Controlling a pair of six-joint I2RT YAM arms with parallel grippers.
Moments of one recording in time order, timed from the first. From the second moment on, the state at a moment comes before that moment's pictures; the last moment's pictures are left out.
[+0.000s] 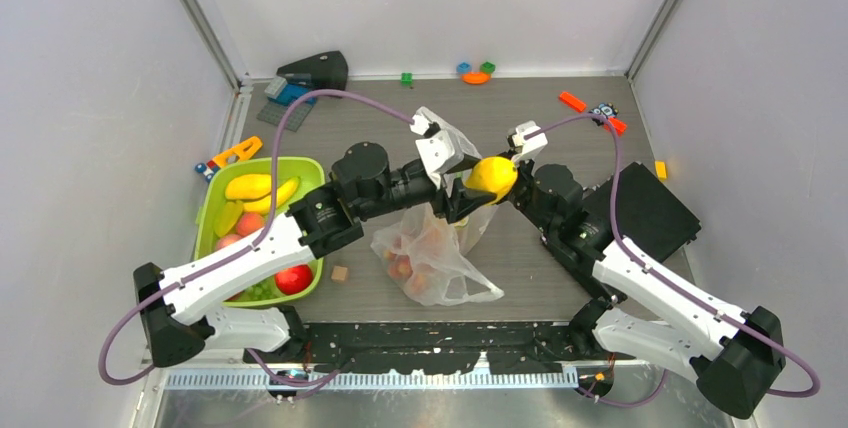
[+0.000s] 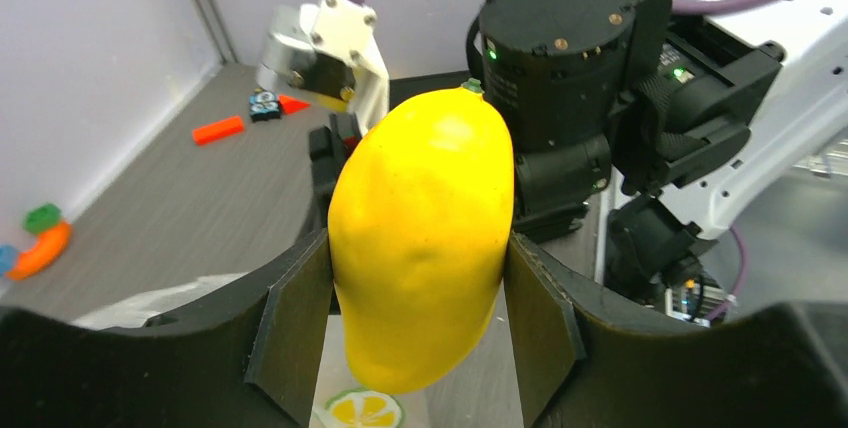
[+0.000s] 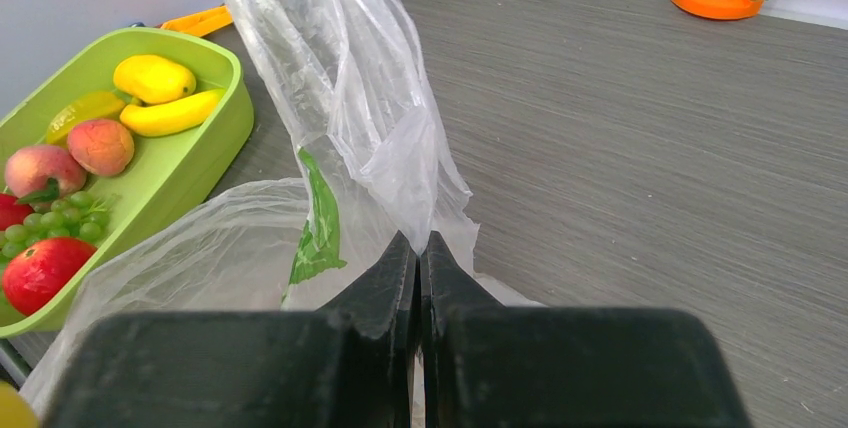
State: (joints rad) left arm -1.02 1.21 1.23 -0.01 0.23 0.05; right arm 0.71 0.95 0.72 0.10 0.14 0.21
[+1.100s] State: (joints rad) left arm -1.05 1.15 1.07 -0.29 0.15 0.10; right arm 0.72 0.95 0.72 0.10 0.14 0.21
